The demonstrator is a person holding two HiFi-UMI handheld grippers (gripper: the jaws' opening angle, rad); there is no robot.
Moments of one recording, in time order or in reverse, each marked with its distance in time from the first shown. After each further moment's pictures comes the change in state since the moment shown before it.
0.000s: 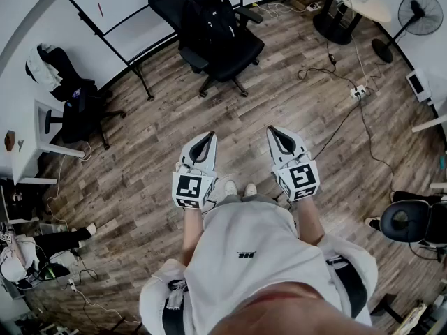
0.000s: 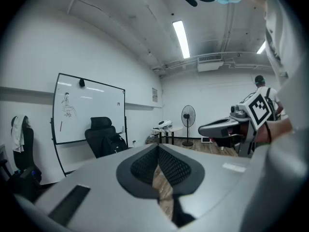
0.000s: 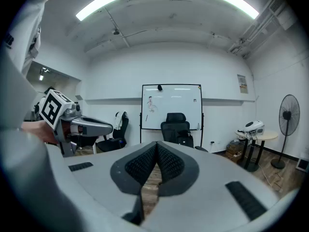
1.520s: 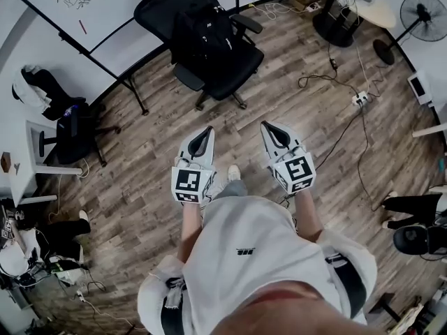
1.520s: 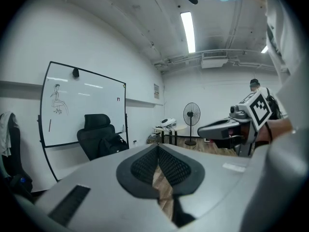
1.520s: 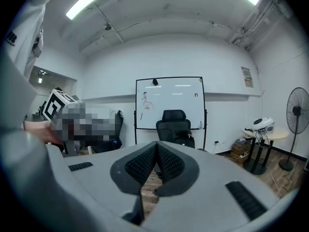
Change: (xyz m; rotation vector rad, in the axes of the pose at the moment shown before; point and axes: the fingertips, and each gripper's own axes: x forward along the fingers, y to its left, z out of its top) left arm 0.174 0.121 0.009 -0.001 0.029 -0.027; right arm 0.182 -0.098 0.005 0.023 0.033 0.029
